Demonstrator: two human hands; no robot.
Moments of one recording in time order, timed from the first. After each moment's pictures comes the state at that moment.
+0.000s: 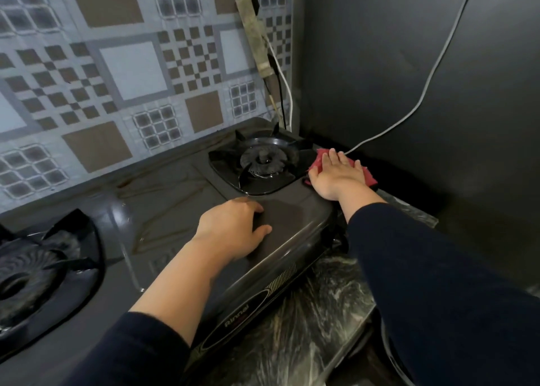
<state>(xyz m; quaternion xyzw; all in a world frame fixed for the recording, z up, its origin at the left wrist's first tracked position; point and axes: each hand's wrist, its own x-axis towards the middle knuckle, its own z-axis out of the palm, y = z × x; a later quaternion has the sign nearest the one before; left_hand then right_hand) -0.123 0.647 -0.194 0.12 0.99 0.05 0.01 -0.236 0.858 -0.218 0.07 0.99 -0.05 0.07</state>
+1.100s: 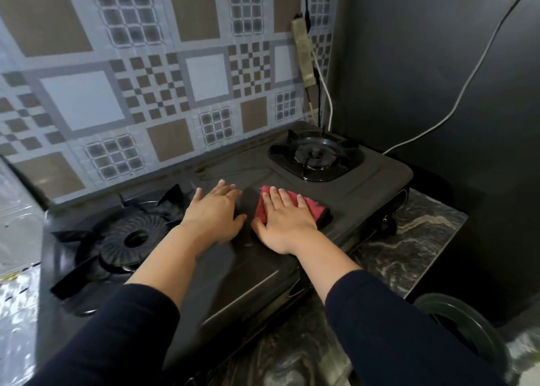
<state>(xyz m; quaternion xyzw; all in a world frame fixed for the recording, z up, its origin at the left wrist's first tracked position) -0.073 0.490 -0.179 0.07 1.00 0.03 0.03 -0.086 0.642 -0.216 -0.16 0.98 -0.05 0.08</state>
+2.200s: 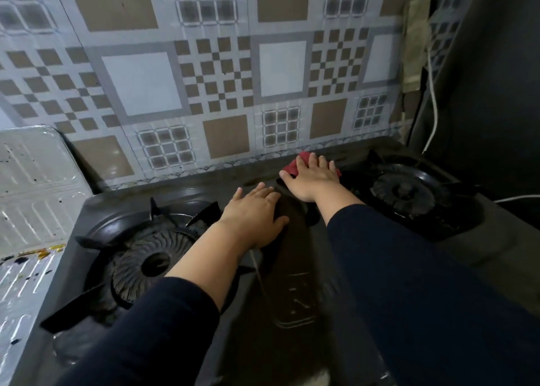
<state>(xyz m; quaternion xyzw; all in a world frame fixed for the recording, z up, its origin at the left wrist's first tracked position) -0.168 0.470 -0.186 0.00 1.00 0.04 0.08 -0.303 0.570 -0.210 -0.16 0.98 -0.03 0.09</state>
